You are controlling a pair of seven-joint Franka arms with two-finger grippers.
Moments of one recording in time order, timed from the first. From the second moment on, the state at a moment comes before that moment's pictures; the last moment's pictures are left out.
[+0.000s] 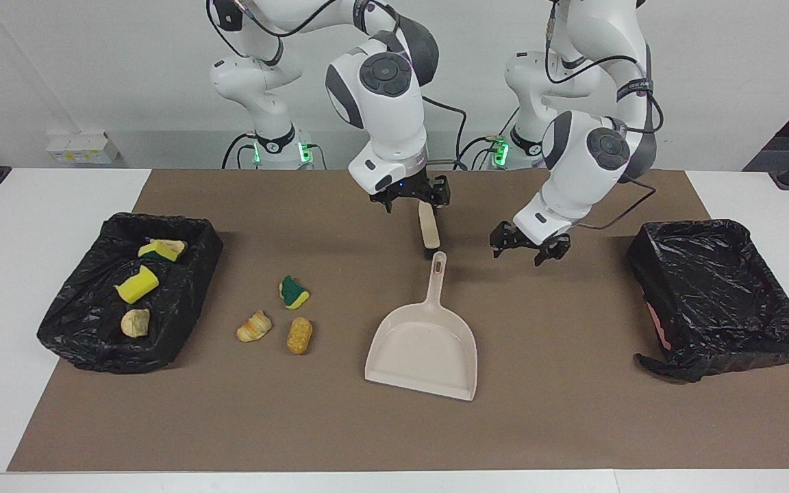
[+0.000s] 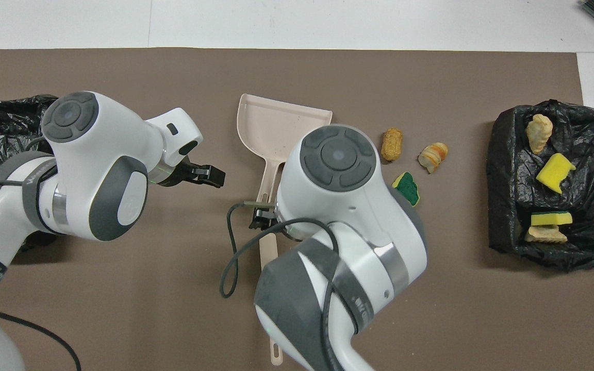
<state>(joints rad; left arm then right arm) -0.33 0.25 -0.08 -1.78 -0.21 2.05 -0.09 0.61 0.16 0.07 -1.74 0.18 1.84 0.73</state>
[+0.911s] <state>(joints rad) -0.48 0.44 -0.08 -1.66 -0.16 2.14 -0.30 0.77 0.02 0.07 -2.08 0.19 2.15 0.79</state>
